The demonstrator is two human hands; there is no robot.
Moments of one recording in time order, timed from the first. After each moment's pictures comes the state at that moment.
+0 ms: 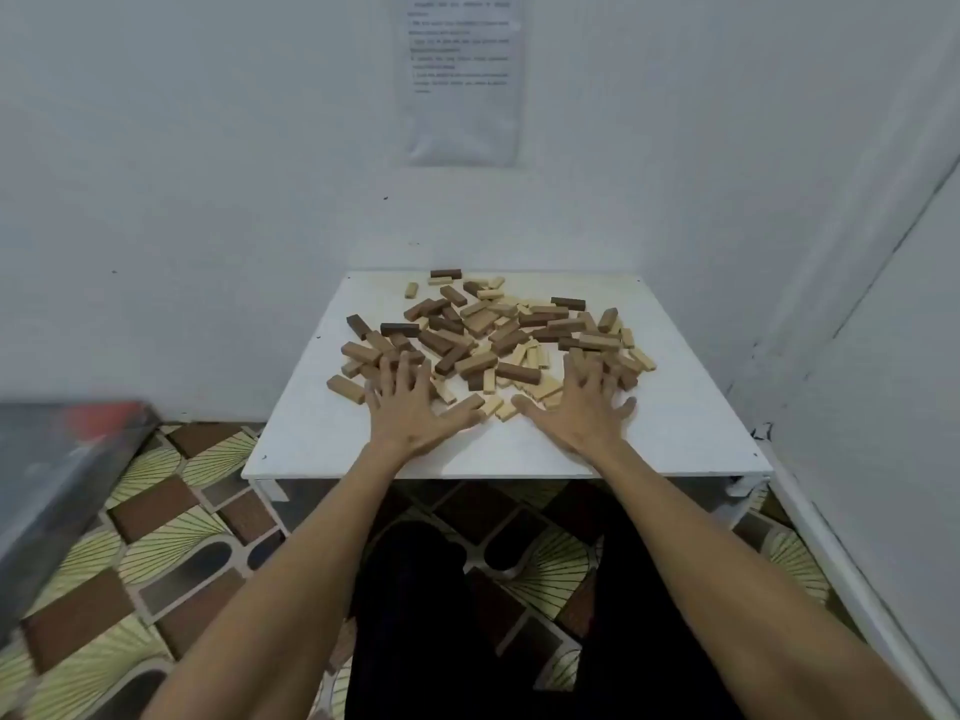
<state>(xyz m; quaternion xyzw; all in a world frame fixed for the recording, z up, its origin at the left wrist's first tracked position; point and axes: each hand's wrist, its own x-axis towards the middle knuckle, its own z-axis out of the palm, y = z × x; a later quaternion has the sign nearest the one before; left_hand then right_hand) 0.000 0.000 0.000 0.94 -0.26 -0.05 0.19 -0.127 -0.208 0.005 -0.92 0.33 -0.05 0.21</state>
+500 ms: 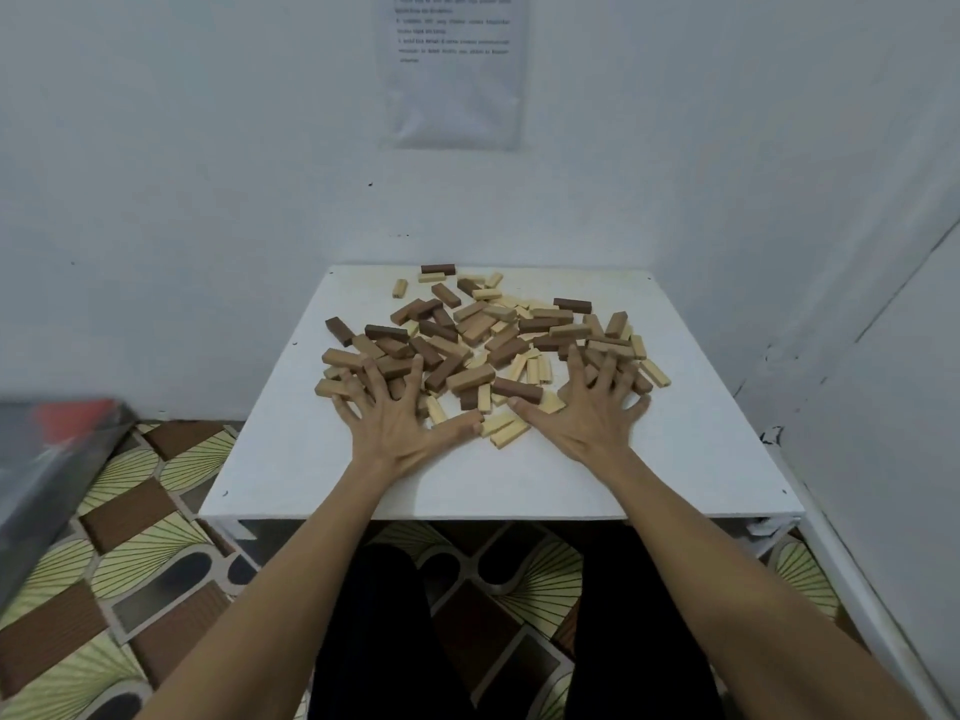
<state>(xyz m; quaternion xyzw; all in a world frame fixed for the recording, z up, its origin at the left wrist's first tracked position) 0.035 -0.018 -0.020 0.96 -0.21 -0.04 0.19 -0.085 -0.251 -0.019 -0.92 0.36 -0.08 0.17</state>
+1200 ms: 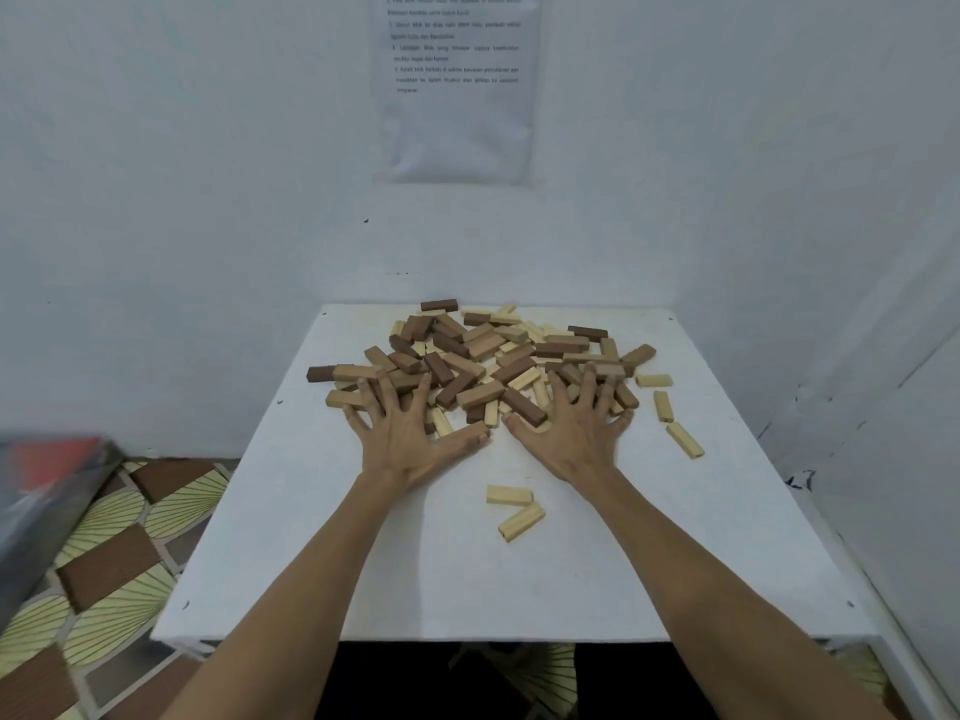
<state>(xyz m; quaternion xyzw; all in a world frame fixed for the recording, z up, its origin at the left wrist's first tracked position) 0.118 -0.070 -0.019 0.96 -0.22 -0.03 0.18 0.006 -0.276 -0.018 -0.93 0.33 -0.09 0.15</state>
